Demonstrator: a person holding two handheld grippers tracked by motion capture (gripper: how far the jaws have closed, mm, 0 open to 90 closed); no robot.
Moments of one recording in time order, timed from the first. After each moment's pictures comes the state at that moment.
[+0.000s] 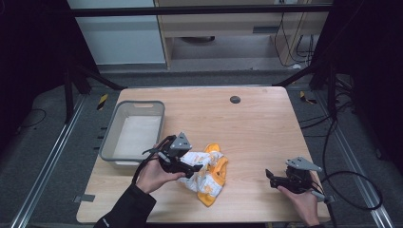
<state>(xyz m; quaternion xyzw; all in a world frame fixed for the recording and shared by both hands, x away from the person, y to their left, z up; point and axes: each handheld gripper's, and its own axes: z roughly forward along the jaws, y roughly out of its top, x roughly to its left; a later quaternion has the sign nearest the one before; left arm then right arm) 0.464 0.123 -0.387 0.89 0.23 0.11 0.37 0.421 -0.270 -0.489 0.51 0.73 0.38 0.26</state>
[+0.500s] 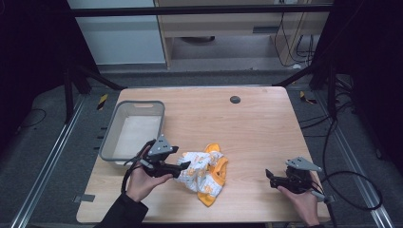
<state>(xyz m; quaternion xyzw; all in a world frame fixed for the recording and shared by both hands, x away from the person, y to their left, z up) 0.450 0.166 -0.398 0.84 0.28 0.14 0.43 0.420 -0.270 -0.489 0.51 0.73 0.38 0.27</state>
